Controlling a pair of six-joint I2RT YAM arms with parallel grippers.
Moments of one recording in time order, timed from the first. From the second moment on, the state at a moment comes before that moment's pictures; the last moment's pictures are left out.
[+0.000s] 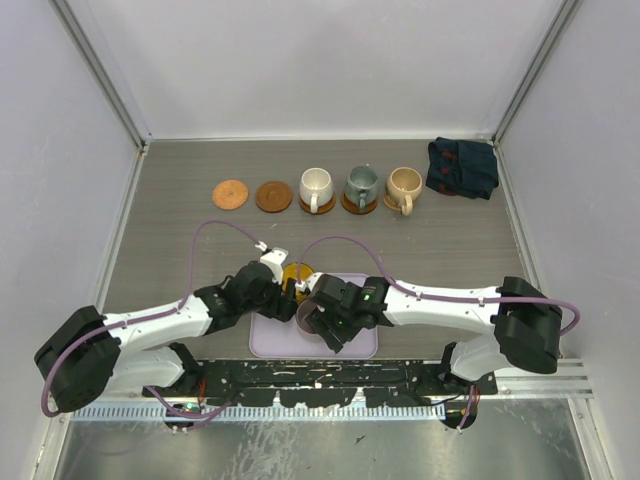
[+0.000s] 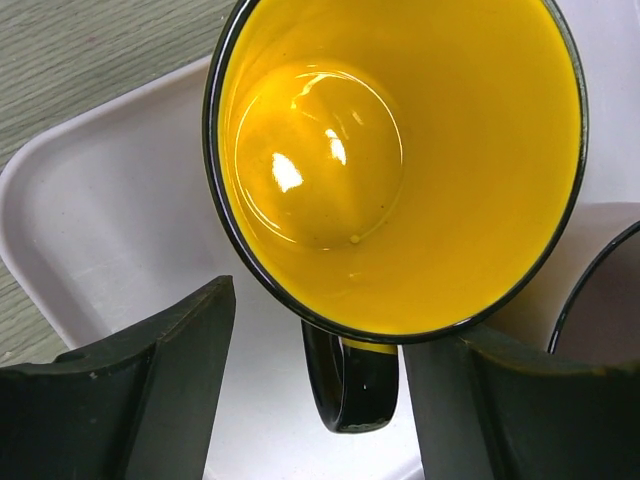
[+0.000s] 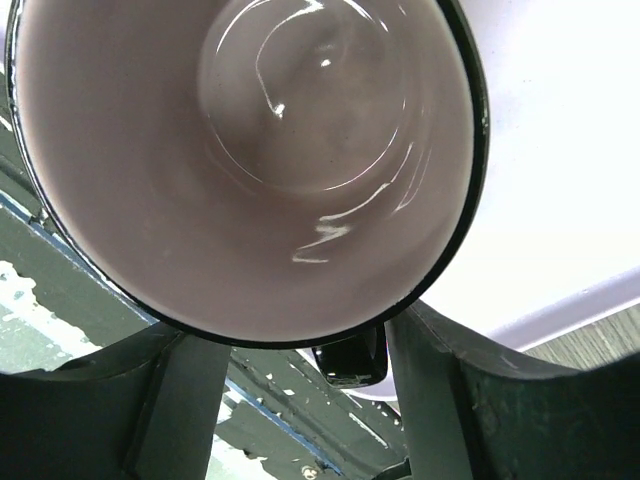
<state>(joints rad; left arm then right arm) -0.85 1.17 0.45 -0.04 -0.04 -0.45 1.17 1.41 0.85 -0.62 0.01 0.35</state>
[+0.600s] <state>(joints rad) -0.85 1.17 0.40 0.01 -0.07 -0.46 1.17 1.41 0.84 -0.57 0.04 0.35</state>
